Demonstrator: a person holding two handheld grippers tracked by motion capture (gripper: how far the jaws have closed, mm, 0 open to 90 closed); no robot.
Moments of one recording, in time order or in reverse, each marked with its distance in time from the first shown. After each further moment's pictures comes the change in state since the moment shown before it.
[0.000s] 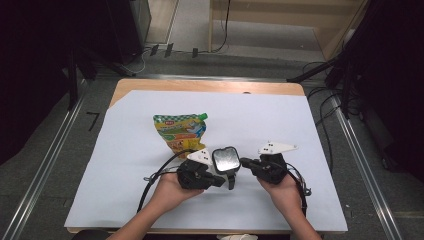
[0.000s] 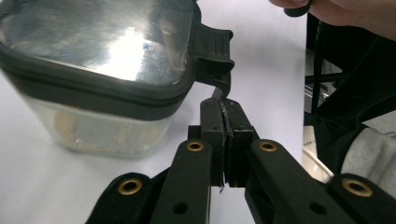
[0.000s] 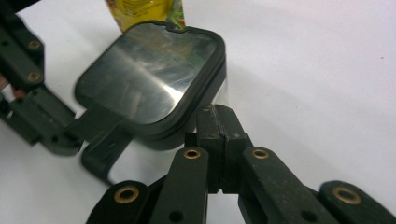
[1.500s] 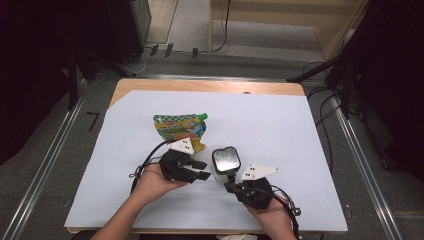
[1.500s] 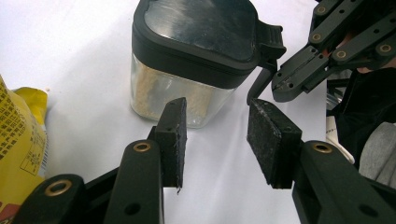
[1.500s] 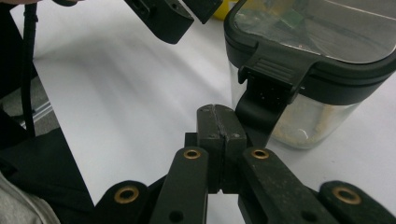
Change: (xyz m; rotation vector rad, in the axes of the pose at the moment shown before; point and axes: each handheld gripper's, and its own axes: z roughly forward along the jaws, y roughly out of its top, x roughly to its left) left arm 0.028 -0.009 -0.034 -0.016 0.049 -0.014; right arm 0.065 -0.022 0.007 0.075 0.097 -0.045
